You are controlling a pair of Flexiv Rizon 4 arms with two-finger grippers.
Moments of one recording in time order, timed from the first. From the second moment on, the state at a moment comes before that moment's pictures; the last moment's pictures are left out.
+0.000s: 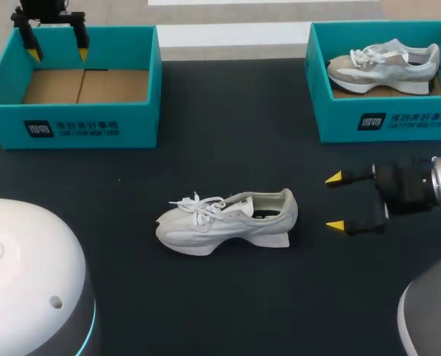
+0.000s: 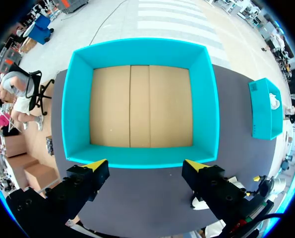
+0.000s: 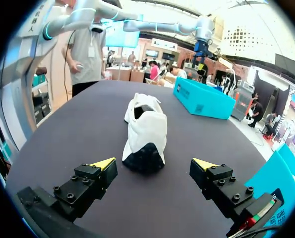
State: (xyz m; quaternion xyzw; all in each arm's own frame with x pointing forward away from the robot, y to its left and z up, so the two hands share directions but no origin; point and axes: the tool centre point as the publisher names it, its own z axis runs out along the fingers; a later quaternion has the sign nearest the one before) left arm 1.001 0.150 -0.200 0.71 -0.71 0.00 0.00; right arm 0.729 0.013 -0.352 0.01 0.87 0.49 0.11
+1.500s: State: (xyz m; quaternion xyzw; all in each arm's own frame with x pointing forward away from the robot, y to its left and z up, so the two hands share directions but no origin) left arm 1.001 0.150 -0.200 0.71 -0.71 0.00 0.00; right arm 0.730 0.041 -0.384 0.06 0.88 0.46 0.04
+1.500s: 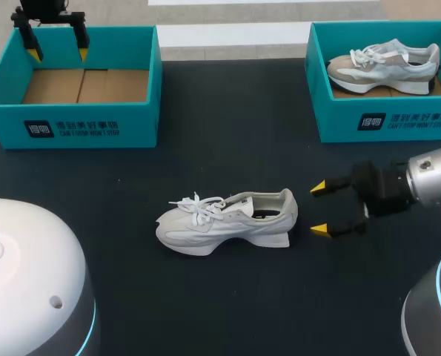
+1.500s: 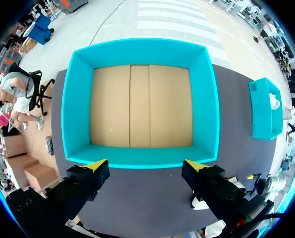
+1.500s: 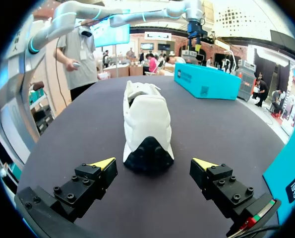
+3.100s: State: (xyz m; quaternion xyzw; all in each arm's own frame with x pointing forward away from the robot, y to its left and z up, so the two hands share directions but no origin) left arm 1.001 0.150 -0.200 0.71 -0.71 0.00 0.00; right arm 0.735 0.122 -0.407 0.02 0.86 0.50 0.03
